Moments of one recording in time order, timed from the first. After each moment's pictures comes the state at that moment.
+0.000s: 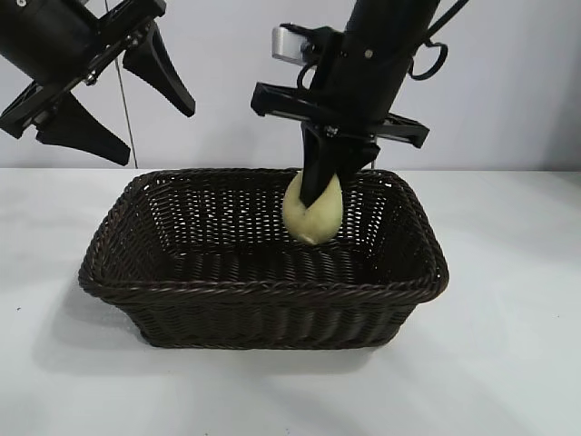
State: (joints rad) left arm -0.24 1.73 -1.25 -0.75 0.80 0.20; right arm 0.45 2.04 -1.68 0.29 1.13 -0.07
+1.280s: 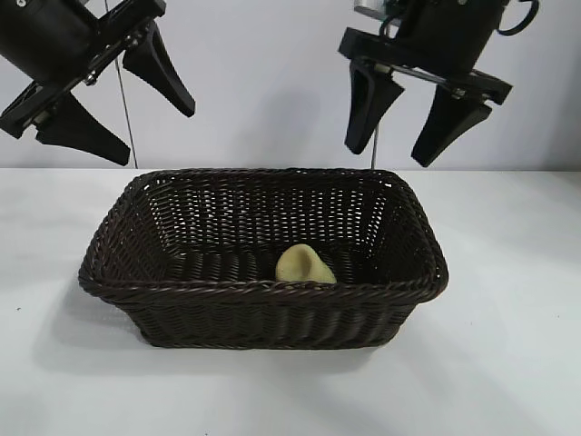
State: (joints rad) left arm -0.24 1.73 -1.25 -0.75 0.80 0.20; right arm 0.23 1.92 -1.68 0.30 1.21 -0.15
